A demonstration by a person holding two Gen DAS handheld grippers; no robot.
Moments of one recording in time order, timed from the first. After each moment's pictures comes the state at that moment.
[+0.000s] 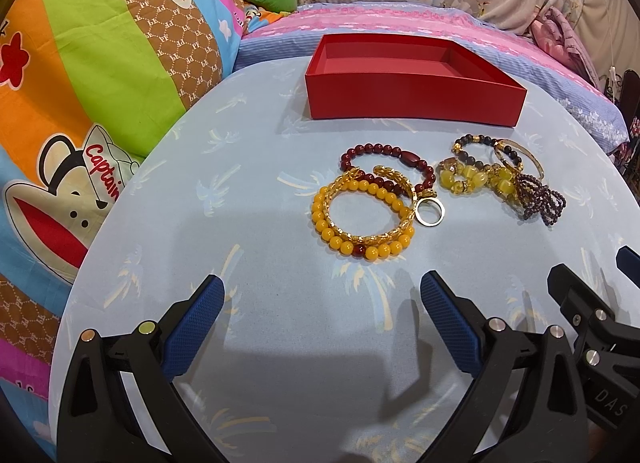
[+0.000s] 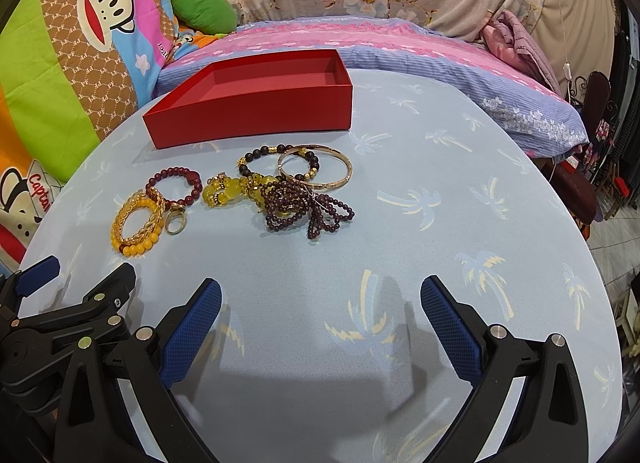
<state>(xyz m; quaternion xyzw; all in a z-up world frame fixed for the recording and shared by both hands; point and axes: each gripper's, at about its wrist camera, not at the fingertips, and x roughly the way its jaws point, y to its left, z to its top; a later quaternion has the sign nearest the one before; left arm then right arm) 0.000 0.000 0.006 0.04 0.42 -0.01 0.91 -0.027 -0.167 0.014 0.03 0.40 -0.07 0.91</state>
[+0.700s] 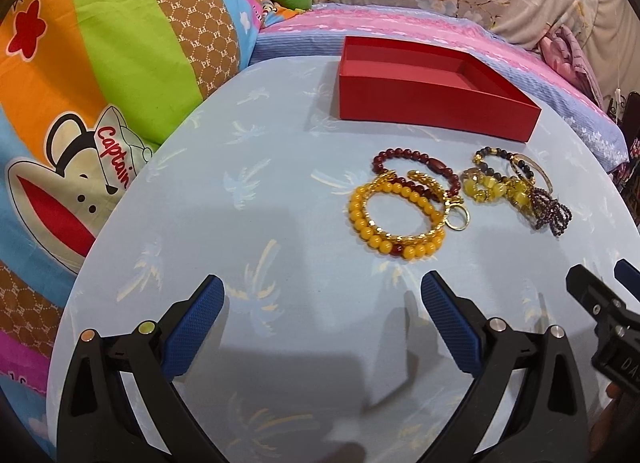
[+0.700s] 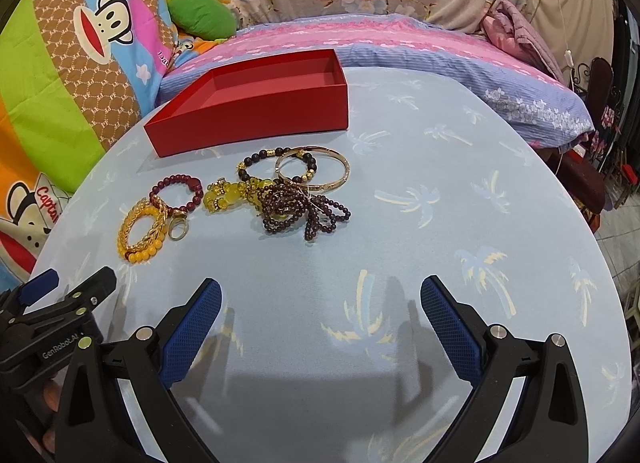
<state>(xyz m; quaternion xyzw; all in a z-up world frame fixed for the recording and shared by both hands) 0.003 0.033 0.011 0.01 0.42 -0.01 0.91 -0.027 -0.178 0.017 0.06 0.41 -0.06 0.91</state>
